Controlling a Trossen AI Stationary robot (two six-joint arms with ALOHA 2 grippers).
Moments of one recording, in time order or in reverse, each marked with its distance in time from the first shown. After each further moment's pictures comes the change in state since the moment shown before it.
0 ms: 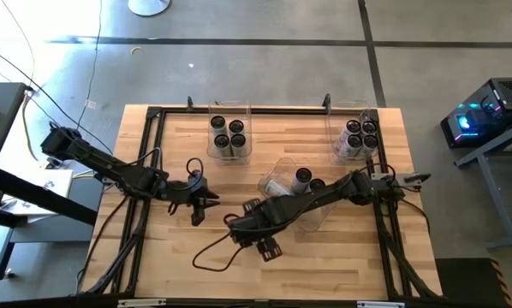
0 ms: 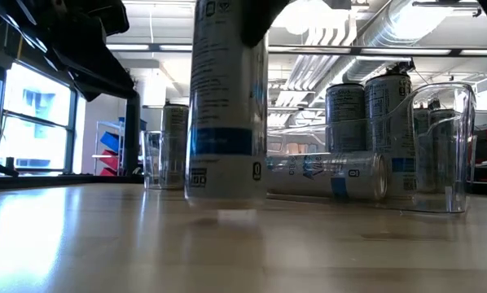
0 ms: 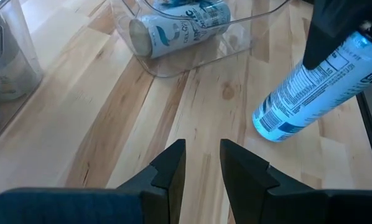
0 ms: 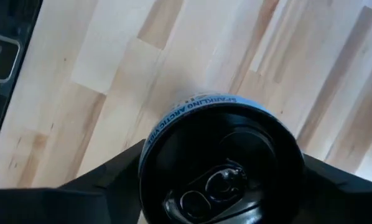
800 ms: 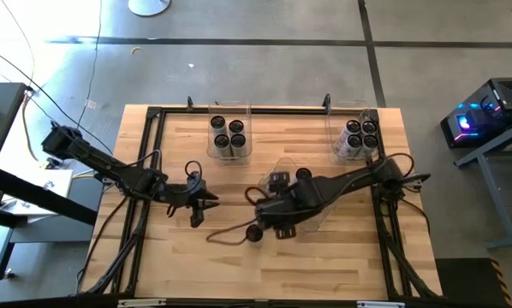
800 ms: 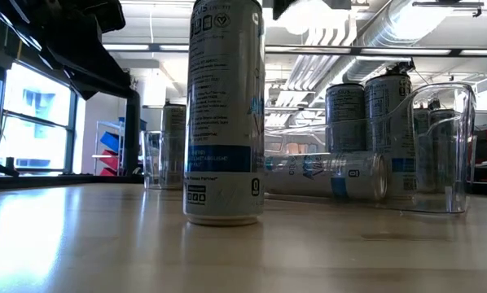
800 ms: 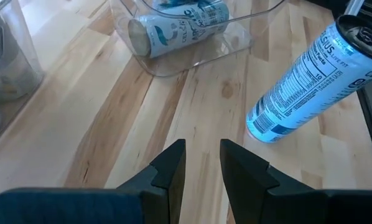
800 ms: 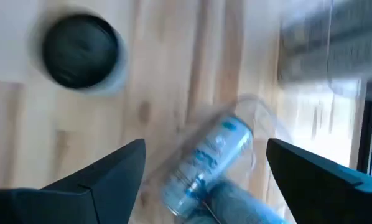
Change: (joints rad) left arm -0.033 0.001 0.000 -0.004 -0.037 -0.012; right arm 0.007 -0.280 -0.151 -0.109 0.336 0.216
